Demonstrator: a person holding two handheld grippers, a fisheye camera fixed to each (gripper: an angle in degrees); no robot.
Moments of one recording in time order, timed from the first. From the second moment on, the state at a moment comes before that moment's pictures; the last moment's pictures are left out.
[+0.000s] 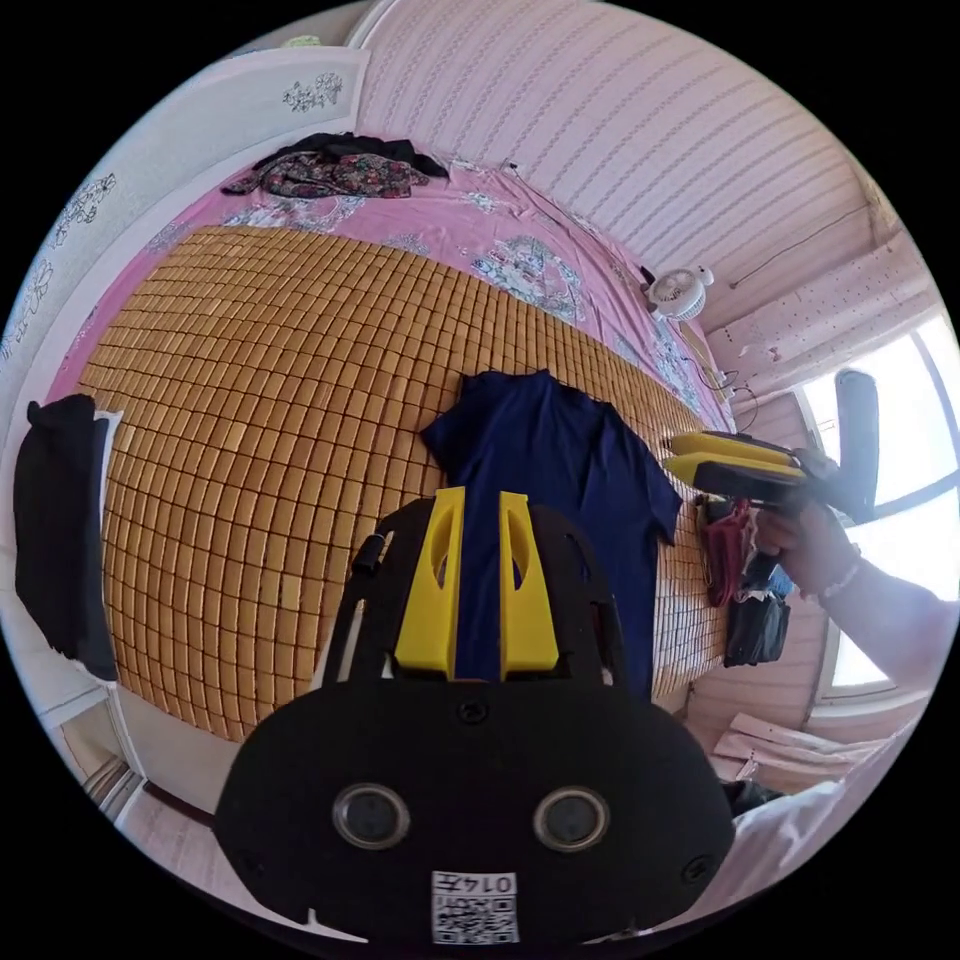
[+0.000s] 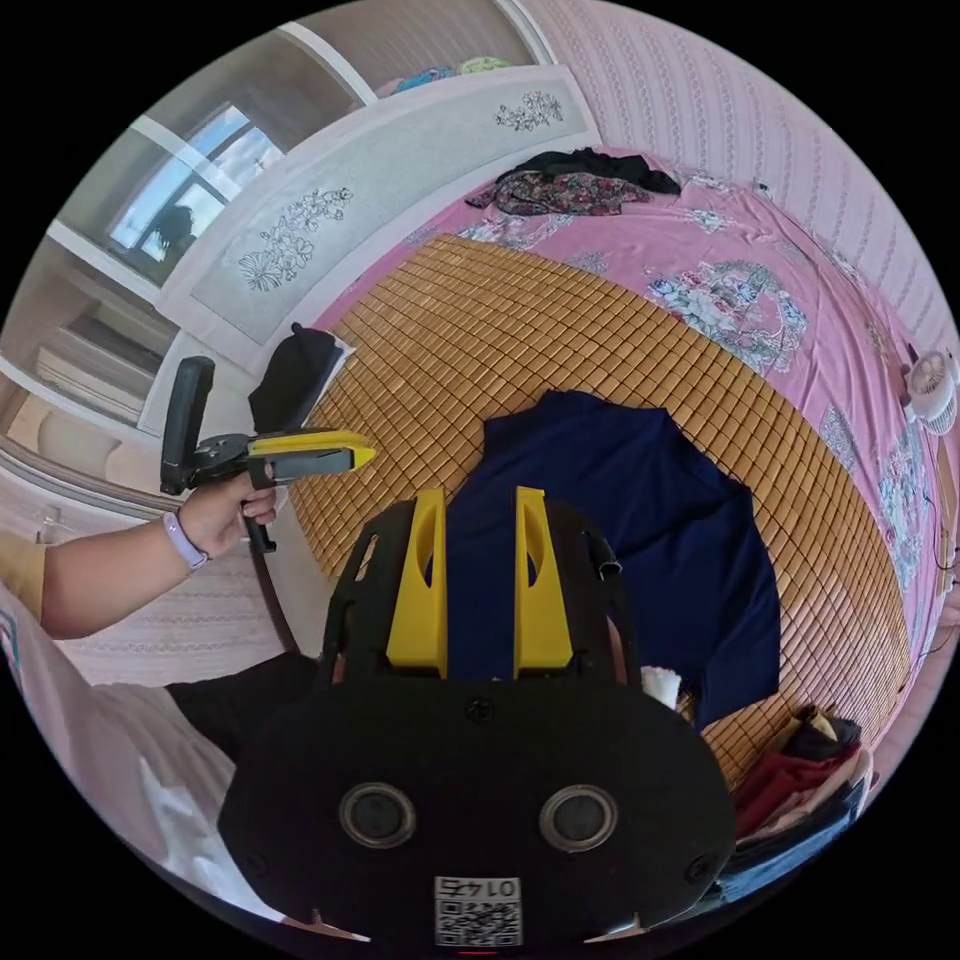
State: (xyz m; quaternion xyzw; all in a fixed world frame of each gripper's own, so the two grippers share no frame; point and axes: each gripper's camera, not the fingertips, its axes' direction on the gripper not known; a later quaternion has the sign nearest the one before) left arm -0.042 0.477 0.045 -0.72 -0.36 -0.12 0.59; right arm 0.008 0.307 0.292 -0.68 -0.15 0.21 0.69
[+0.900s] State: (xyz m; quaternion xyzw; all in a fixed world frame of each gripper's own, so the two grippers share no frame) left arm -0.141 0.531 -0.047 -0.66 -0.39 -0.19 0.61; right arm -0.047 0.414 0.509 -0.62 -0.22 0.16 0.73
